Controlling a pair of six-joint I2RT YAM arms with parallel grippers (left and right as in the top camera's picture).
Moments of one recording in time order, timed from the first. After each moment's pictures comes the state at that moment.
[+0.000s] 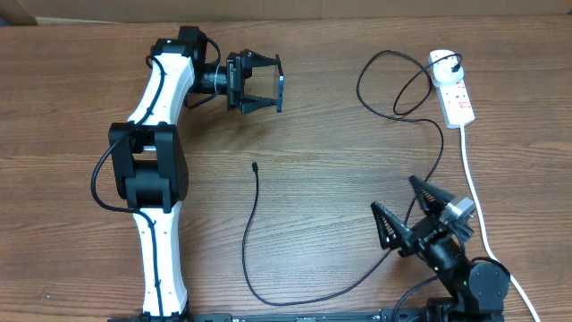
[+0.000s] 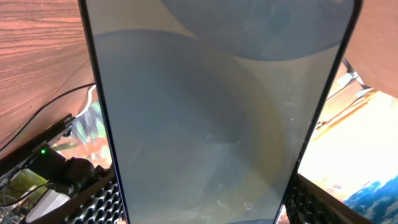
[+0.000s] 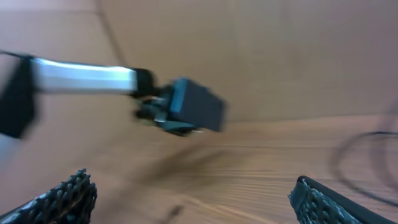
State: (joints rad) left arm -0.06 2.47 2.13 -1.20 1.52 -0.78; right arm 0.02 0.01 0.02 0.17 -0.59 0.43
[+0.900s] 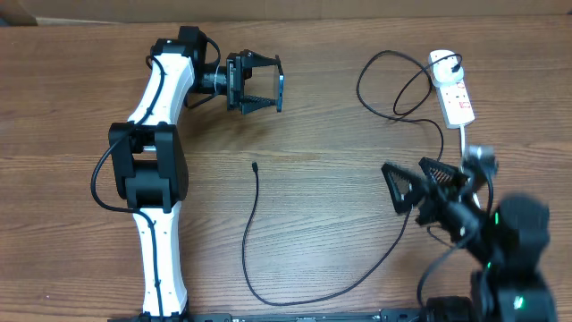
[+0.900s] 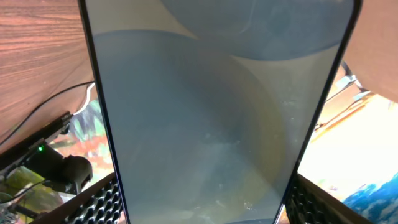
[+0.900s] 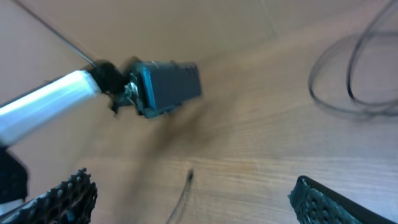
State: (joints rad) left arm -0.06 2.47 2.13 -1.21 1.52 -0.80; right arm 0.02 0.64 0.74 -0.49 -0.52 0.45
